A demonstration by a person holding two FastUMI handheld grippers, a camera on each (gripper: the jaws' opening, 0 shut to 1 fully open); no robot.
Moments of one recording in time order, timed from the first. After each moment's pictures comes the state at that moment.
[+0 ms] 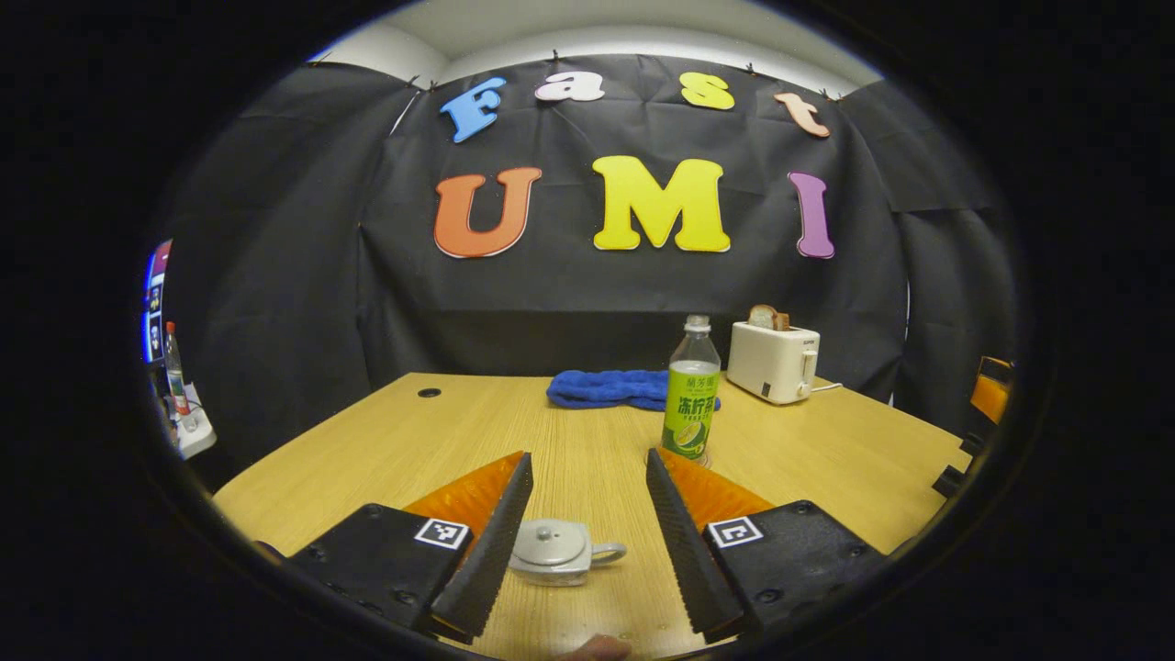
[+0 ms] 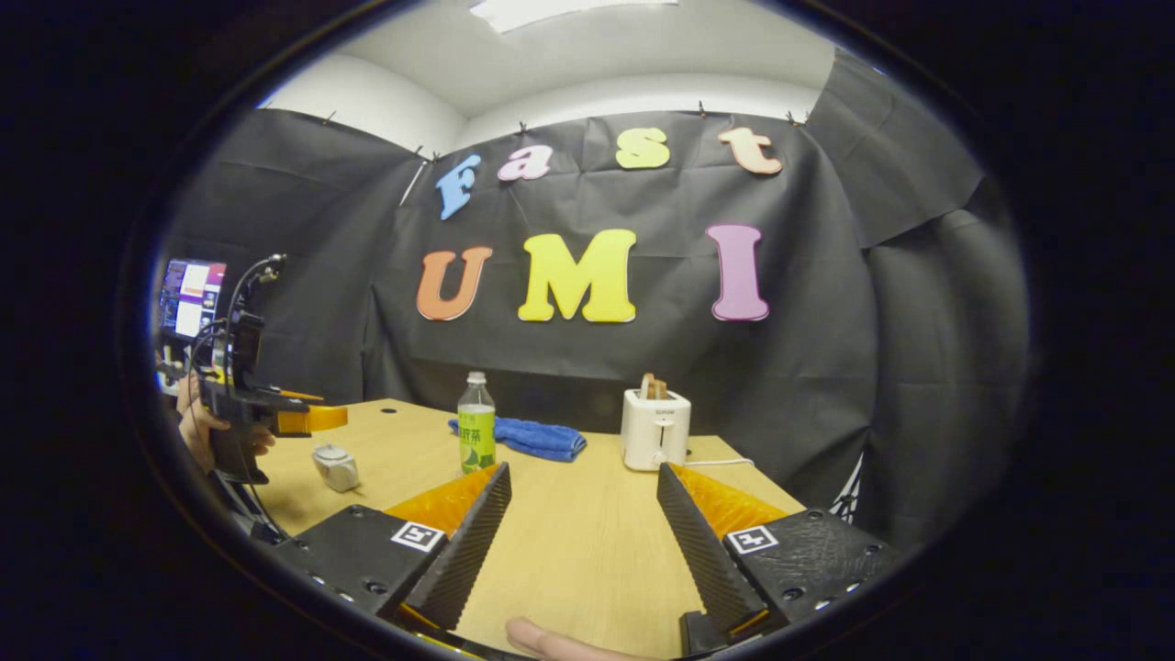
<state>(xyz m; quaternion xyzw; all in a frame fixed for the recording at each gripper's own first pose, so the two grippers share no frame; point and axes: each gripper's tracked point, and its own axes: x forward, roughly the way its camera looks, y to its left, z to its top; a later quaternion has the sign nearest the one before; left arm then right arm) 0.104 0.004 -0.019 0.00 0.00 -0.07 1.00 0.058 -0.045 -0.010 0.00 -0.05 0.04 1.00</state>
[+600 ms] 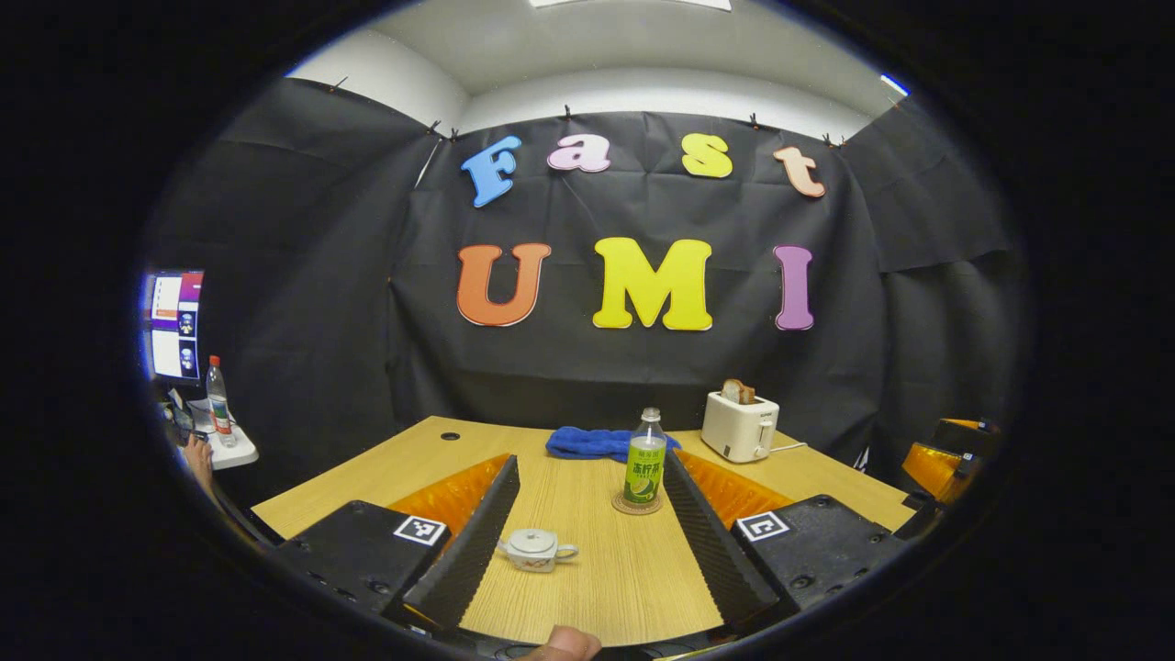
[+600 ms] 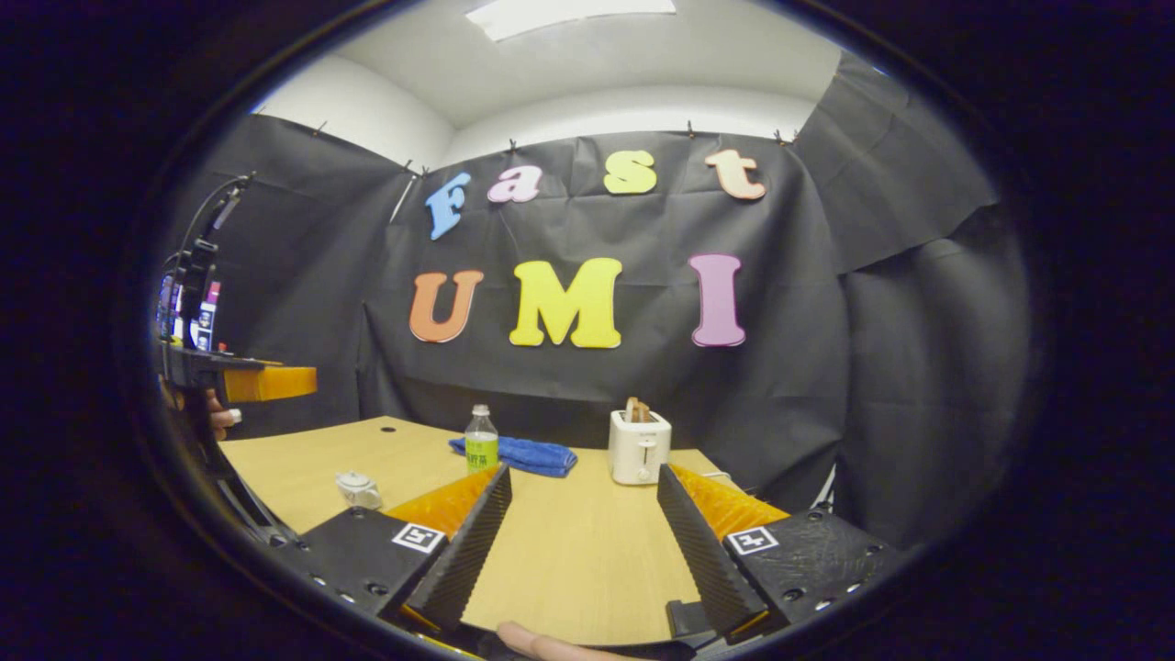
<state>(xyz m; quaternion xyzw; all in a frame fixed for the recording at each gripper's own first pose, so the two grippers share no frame) -0.018 -0.004 0.067 -0.04 -0.06 -0.05 1.00 -0.009 -0.046 0.033 0.01 -0.04 -0.01 1.00</state>
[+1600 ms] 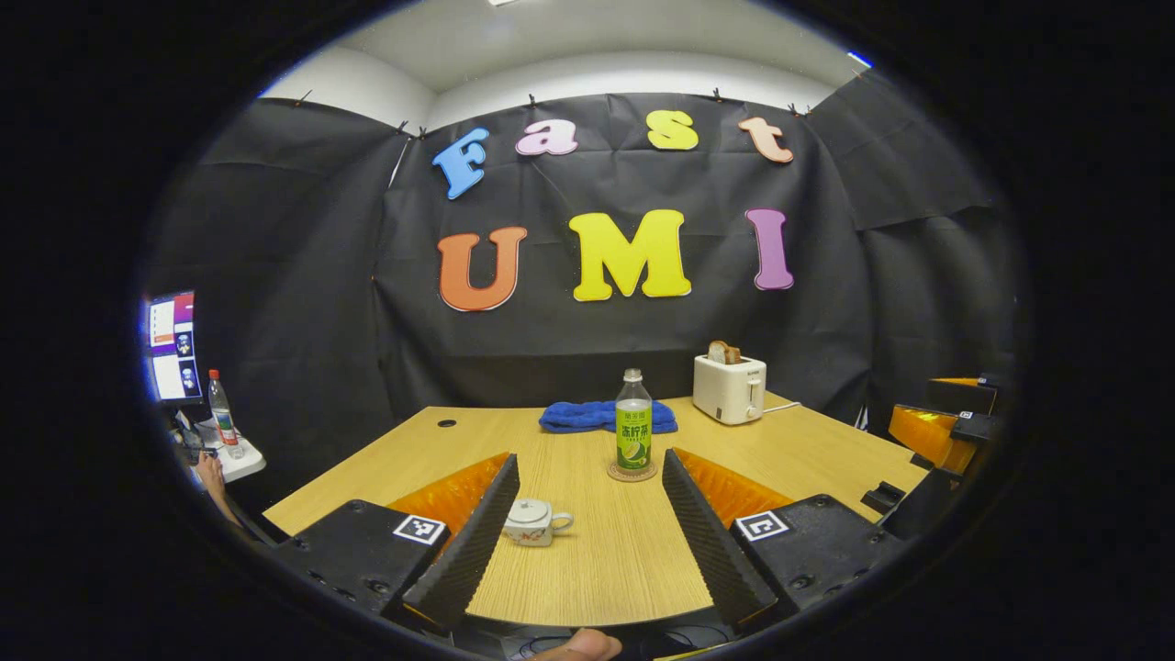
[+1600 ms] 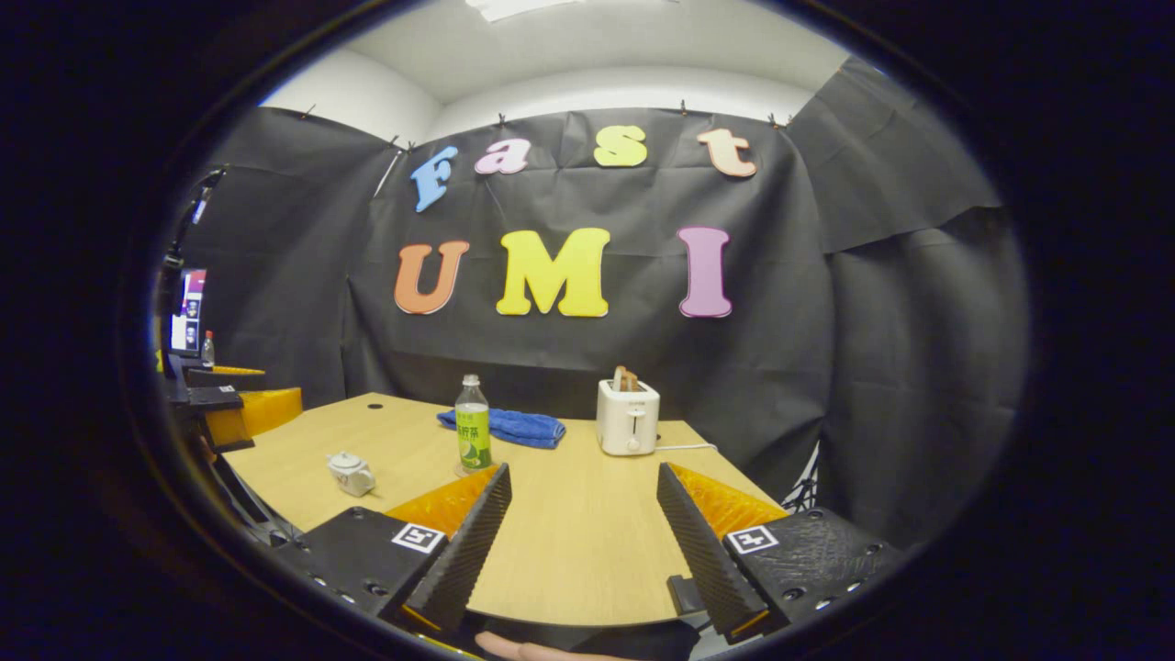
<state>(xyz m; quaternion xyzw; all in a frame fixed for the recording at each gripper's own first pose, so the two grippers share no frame) -0.024 -0.028 0.029 0.02 -0.03 -0.07 1.00 -0.008 -0.031 0.010 0.01 0.00 -0.02 1.00</state>
